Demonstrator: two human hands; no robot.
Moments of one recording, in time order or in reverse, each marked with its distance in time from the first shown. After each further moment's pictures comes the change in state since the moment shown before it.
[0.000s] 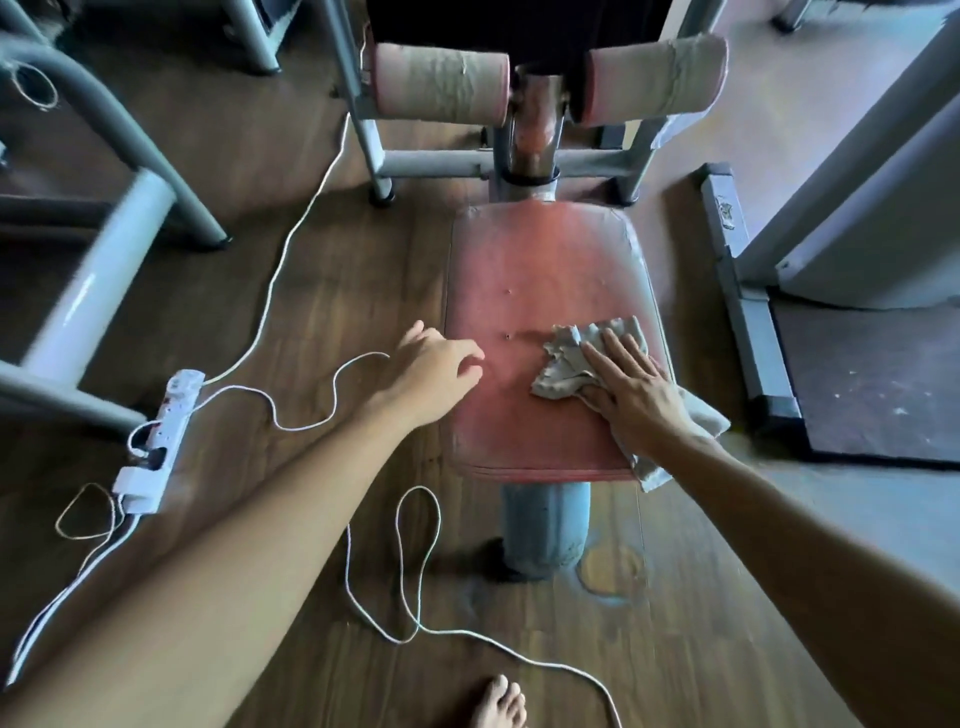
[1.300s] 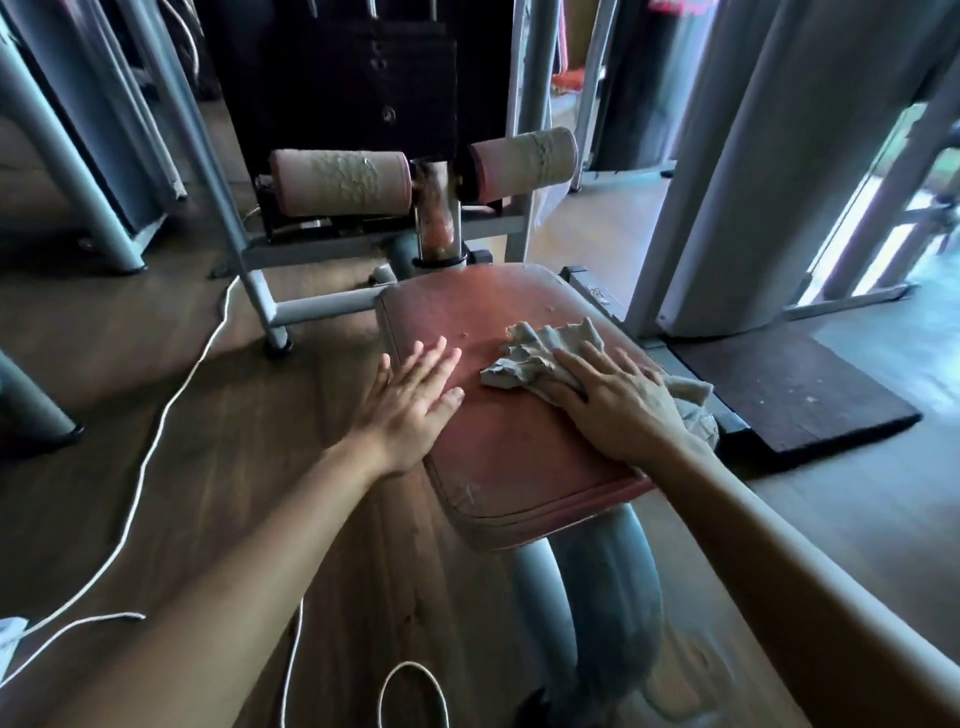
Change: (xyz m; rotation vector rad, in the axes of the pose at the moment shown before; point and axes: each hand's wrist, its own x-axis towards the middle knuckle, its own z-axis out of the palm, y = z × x) left_hand 0.065 -0.075 0.060 0.082 0.049 0.436; right_hand -0.001 -0.062 0.039 -0.133 0.326 0.356
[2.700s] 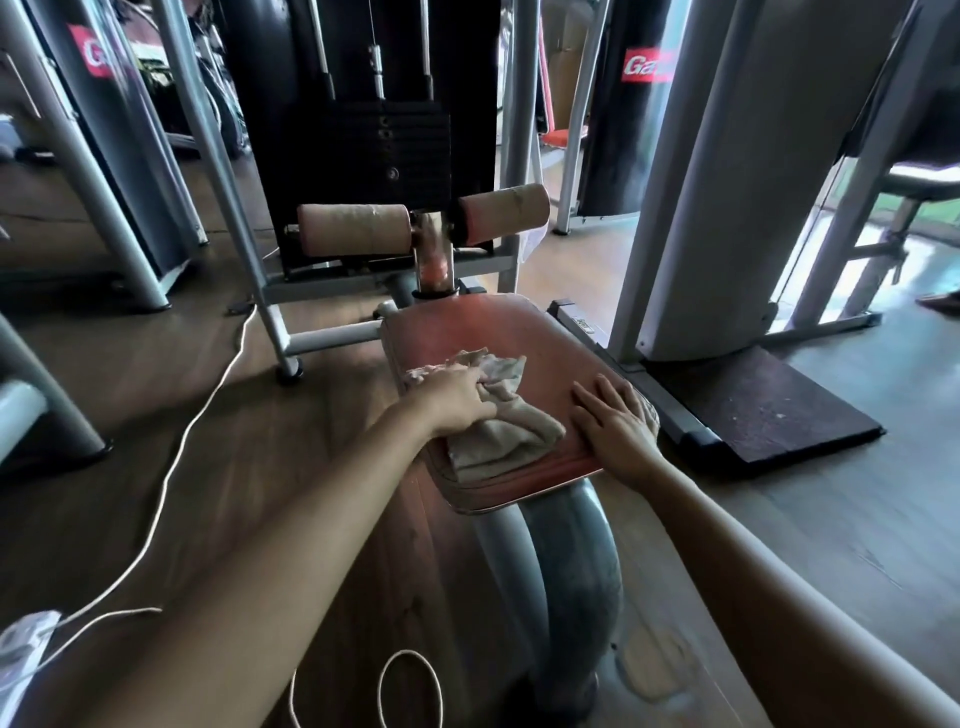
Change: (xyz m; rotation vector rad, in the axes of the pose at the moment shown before) left_hand -0.017 0.102 -0.049 0.013 -0.126 -0.160; right_hand -0.052 0.036 0.011 0.319 -0.005 0.173
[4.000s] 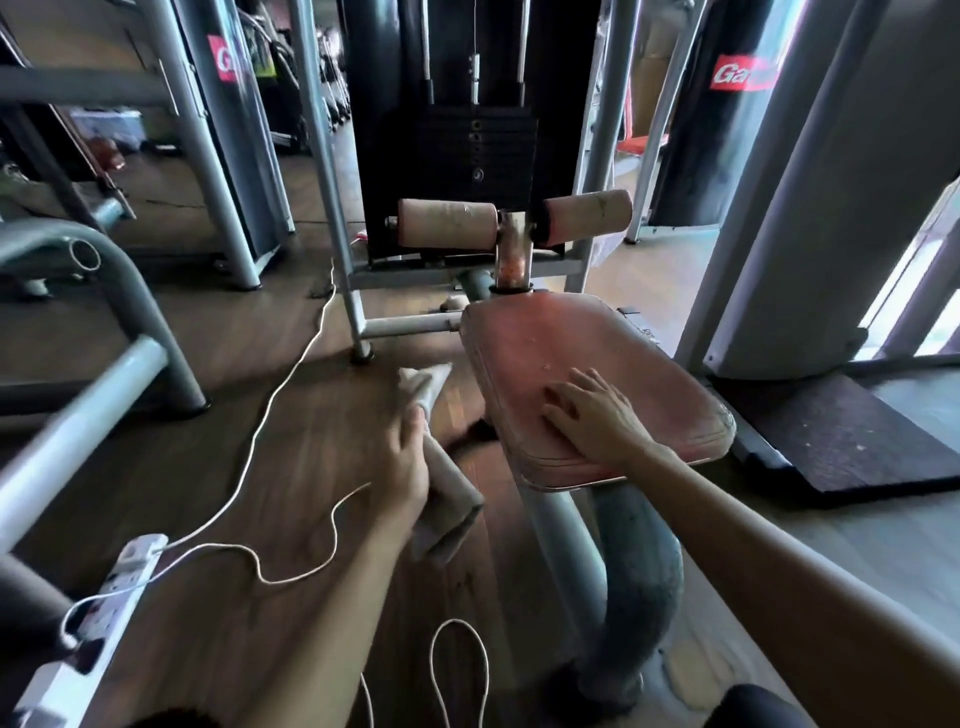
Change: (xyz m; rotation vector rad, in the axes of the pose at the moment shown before) left_hand -0.127 -0.088 0.050 -1.086 0.780 -0.286; right_hand -0.011 -0.098 0.030 -0.184 -0.062 -0.375
